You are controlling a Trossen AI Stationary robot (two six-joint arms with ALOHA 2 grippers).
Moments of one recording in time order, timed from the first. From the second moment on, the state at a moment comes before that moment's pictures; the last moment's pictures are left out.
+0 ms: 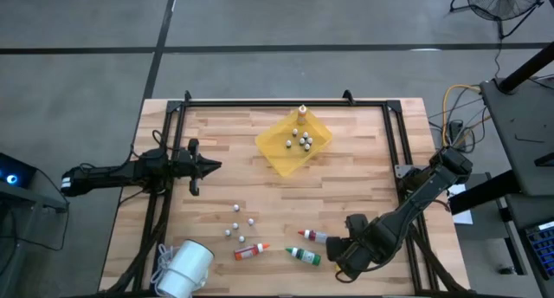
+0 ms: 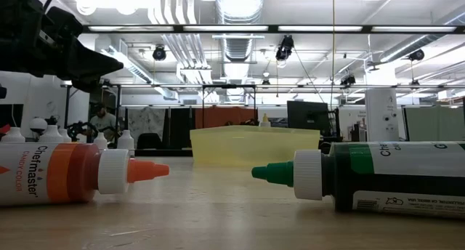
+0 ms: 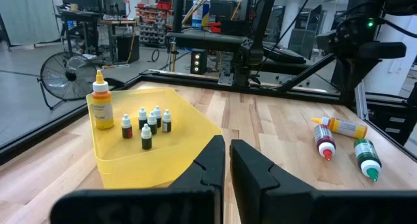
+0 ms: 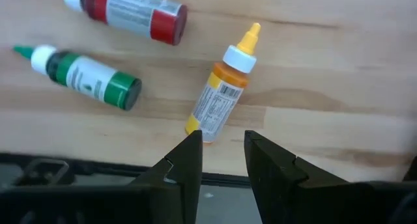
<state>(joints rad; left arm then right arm) 0.10 0.11 0.01 0.02 -0.02 -0.09 0.73 1.74 1.45 -1.14 -0.02 2.26</state>
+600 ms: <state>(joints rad) 0.10 0.11 0.01 0.02 -0.02 -0.09 0.72 1.74 1.45 -1.09 -0.03 0.73</state>
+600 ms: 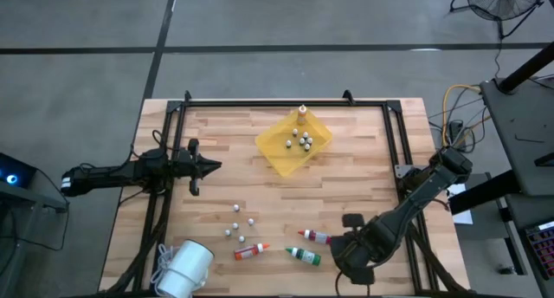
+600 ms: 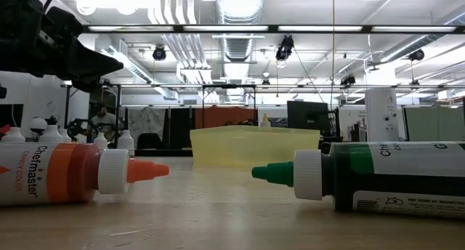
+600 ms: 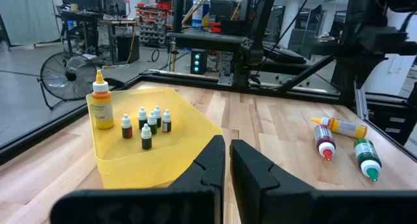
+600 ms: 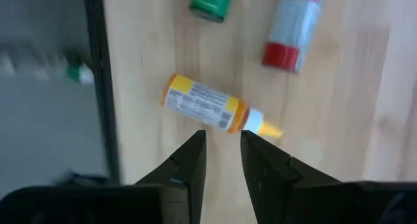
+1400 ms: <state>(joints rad) 0.10 0.11 0.01 0.02 -0.02 -0.09 0.70 1.73 1.45 -1.10 -0.03 -0.30</state>
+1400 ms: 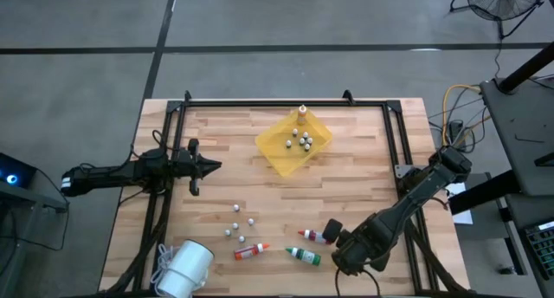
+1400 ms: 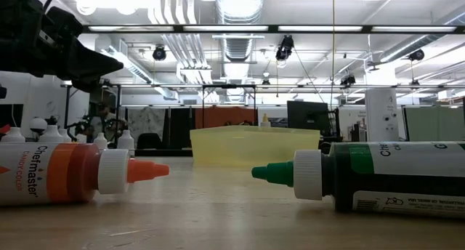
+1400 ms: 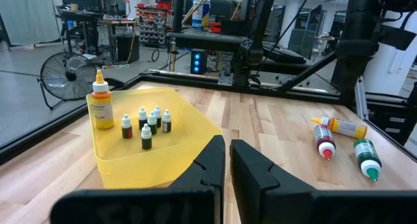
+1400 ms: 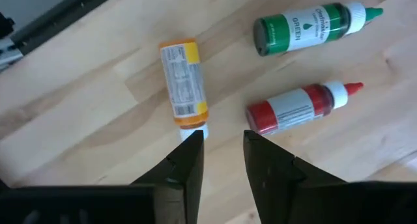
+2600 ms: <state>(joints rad) 0.10 0.11 0.01 0.02 -0.02 -0.09 0.69 1.73 1.18 -0.94 -0.05 -0.48</state>
